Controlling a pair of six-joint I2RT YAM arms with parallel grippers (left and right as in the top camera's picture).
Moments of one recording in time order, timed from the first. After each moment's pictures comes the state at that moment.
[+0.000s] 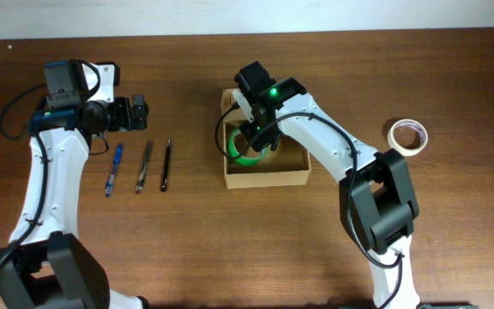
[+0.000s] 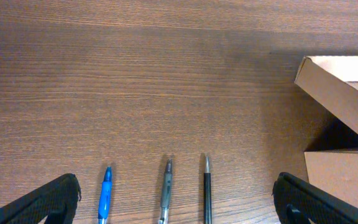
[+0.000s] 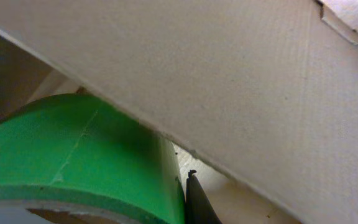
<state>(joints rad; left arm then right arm) 0.18 1.67 1.37 -0.67 0.23 0.11 0.54 2.20 1.85 -0.99 0.00 -0.05</state>
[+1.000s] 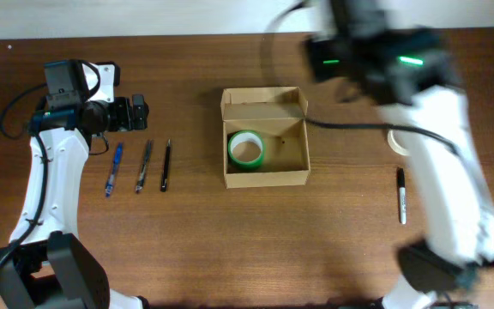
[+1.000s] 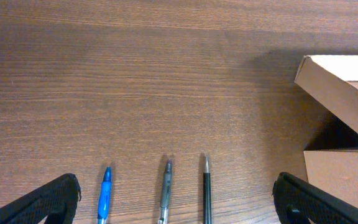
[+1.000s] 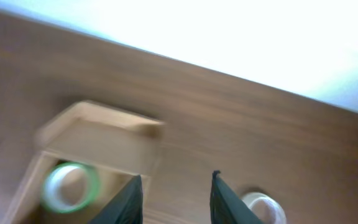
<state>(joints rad) 0.18 1.67 1.37 -0.67 0.24 0.11 0.34 1.79 2.32 -1.29 0.20 0.00</state>
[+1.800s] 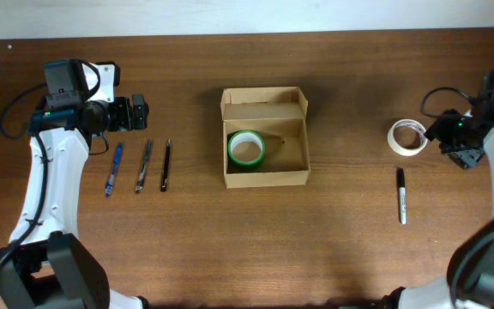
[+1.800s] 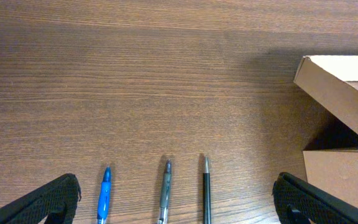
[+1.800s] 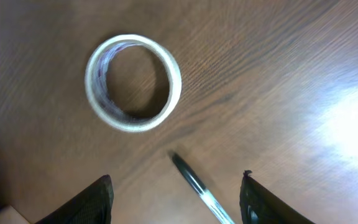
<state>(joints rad) 0.18 1.67 1.37 -0.67 0.24 0.11 -0.42 1.76 1.41 -0.95 -0.11 0.43</state>
